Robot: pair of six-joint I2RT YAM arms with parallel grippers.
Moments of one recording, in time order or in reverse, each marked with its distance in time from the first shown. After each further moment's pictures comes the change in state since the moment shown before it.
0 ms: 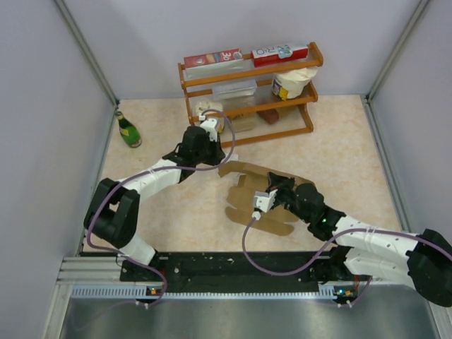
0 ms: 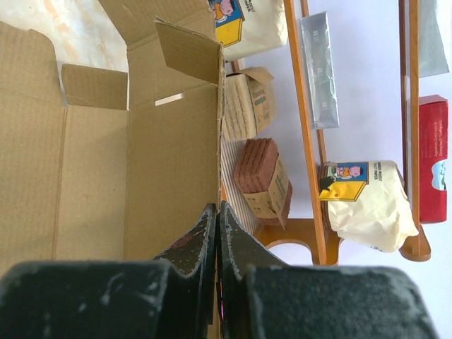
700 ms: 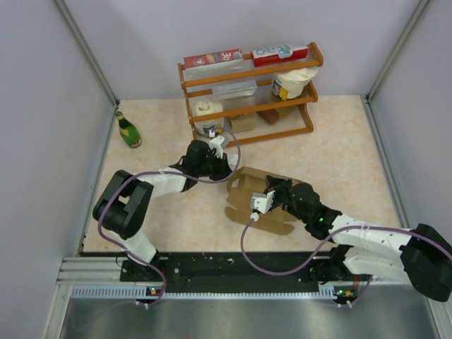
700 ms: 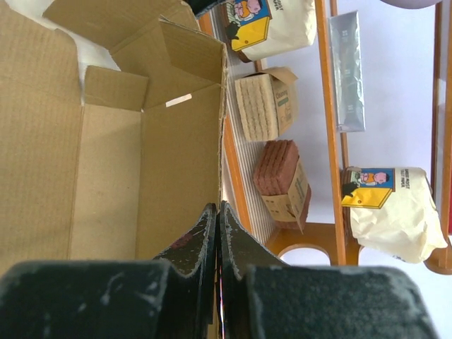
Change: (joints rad) left arm -0.006 0.124 -0.108 0.188 0.306 0.001; right arm 0.002 0.047 0.000 0.001 -0.016 0.018
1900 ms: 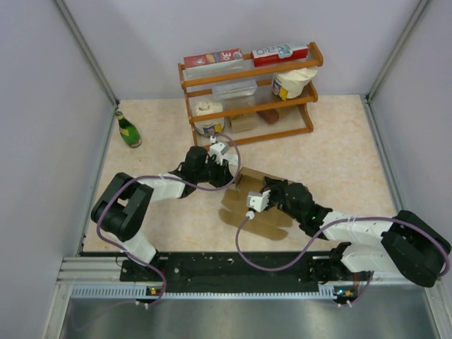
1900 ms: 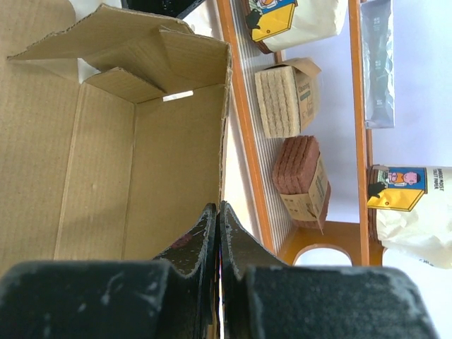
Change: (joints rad) left arm -0.017 -0.025 -0.106 0.097 0.026 0.045; right arm 0.000 0.151 -0.002 0.105 0.018 0.031
